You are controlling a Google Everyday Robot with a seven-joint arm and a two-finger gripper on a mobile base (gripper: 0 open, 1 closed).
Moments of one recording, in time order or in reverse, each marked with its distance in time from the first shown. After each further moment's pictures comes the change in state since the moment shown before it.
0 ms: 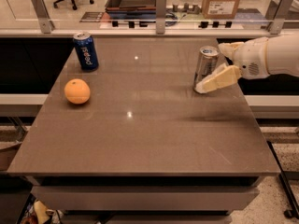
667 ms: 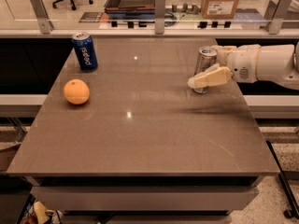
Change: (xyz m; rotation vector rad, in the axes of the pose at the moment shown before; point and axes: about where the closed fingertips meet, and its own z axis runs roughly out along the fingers) arm -0.002 -0.011 0.023 0.012 -0.149 0.051
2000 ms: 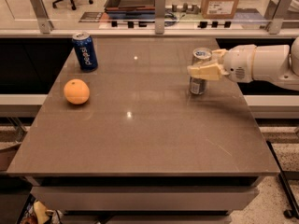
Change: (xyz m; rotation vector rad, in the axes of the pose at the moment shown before) arm -0.004 0.005 0.010 -0.014 -0.014 -0.004
